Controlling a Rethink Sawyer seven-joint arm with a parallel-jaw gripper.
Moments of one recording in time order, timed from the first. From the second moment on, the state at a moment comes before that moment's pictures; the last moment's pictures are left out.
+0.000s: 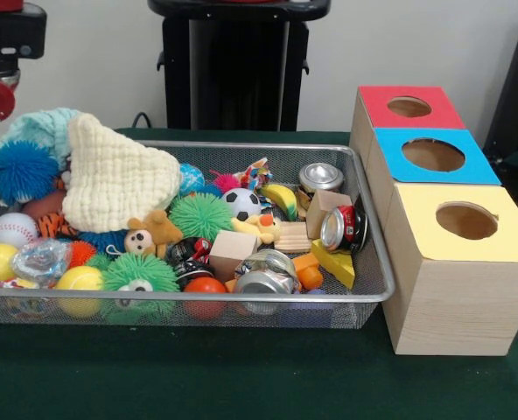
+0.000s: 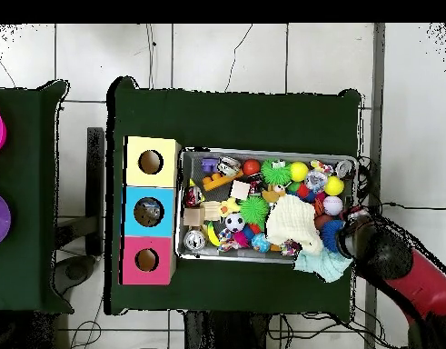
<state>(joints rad) -0.77 -0.63 -0.04 1.71 -0.08 0.27 2.19</state>
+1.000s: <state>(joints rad) -0.99 -0.82 0.17 2.01 0.08 0.14 2.19</state>
